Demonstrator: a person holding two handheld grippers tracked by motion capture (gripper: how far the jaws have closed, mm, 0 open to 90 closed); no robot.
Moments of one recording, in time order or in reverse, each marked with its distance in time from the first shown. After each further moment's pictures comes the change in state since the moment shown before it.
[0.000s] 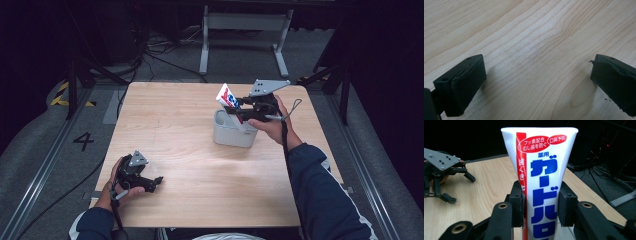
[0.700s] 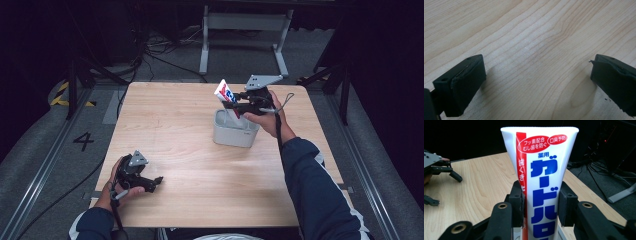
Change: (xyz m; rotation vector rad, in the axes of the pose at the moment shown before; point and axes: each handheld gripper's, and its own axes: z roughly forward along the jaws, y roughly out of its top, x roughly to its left) left arm 0.000 0.000 0.000 -0.001 -0.004 0.002; right arm -0.024 -0.007 0.024 0.023 -0.014 0.020
